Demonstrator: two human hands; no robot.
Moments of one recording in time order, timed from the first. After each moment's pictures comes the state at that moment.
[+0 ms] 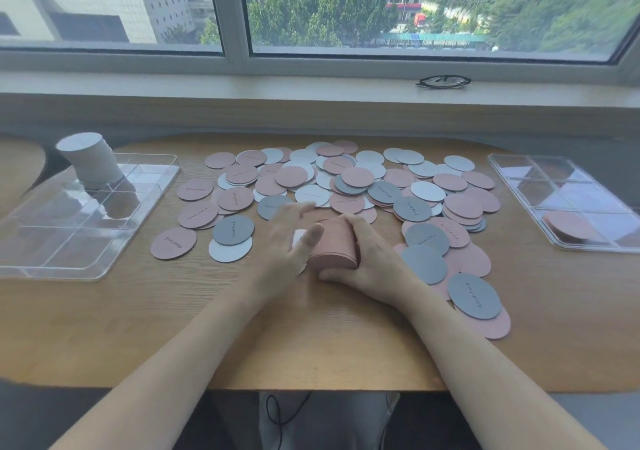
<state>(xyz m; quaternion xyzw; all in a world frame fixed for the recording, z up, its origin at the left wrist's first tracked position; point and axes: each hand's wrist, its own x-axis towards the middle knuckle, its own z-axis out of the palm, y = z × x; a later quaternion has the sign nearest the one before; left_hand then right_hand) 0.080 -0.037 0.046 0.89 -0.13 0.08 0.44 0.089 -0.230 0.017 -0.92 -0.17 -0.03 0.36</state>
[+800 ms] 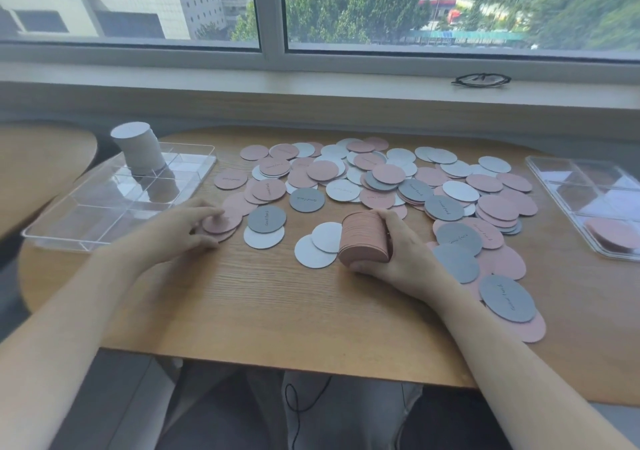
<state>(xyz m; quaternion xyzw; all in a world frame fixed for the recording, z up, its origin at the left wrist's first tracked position) 0.108 0.168 0.037 0.98 -0.06 -0.04 0.20 0.093 -0.233 0.012 -0.91 -0.17 -0.02 0.37</state>
